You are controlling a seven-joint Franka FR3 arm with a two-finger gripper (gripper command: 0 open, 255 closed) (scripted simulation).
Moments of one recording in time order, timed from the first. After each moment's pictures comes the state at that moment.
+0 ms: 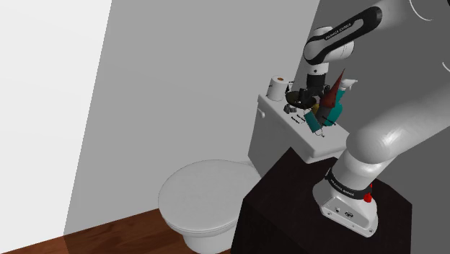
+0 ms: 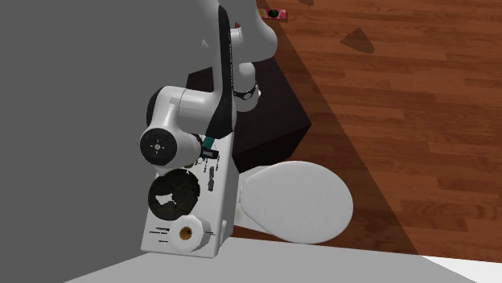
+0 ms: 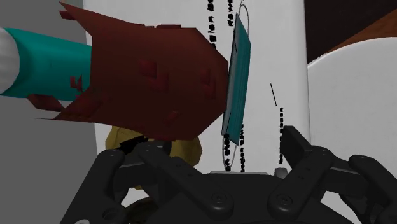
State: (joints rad) arm -0.26 -0.29 -0.47 -2.54 -0.28 1.99 0.07
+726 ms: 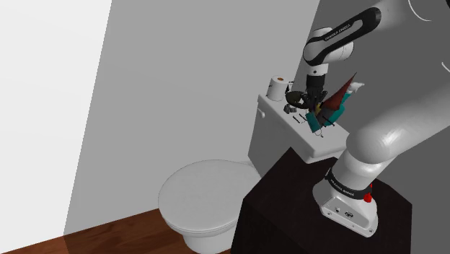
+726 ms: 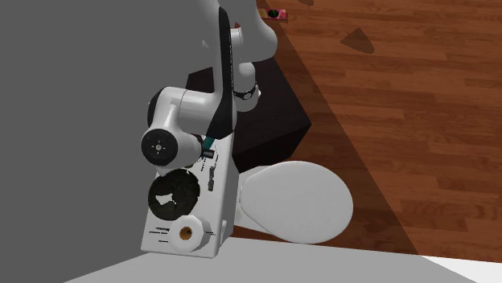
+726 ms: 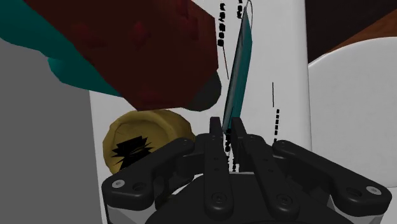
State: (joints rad) arm -0.26 -0.28 -0.47 -2.54 -0.28 2.00 0.07
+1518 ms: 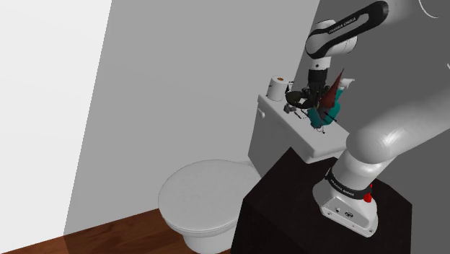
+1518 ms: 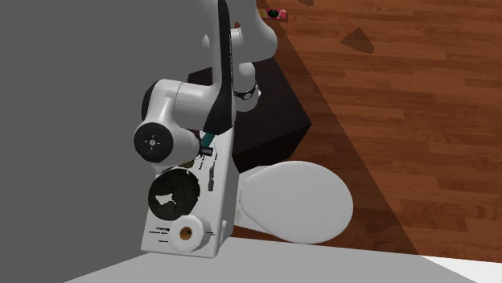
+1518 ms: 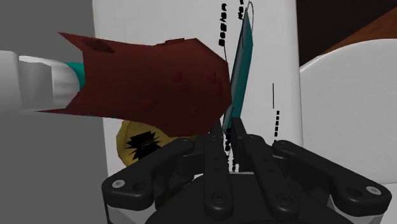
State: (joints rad) arm -0.26 -0.33 -0.45 -2.51 -0.28 1.92 0.07
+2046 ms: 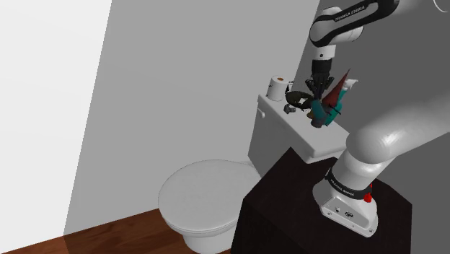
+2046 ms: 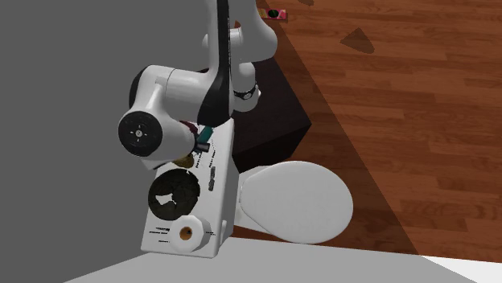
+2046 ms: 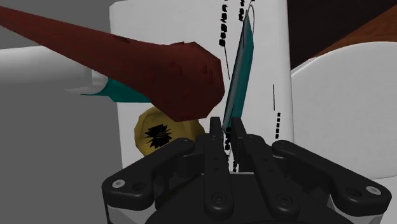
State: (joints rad) arm -0.26 -0.38 -0.44 -2.44 -0.28 1.80 0.07
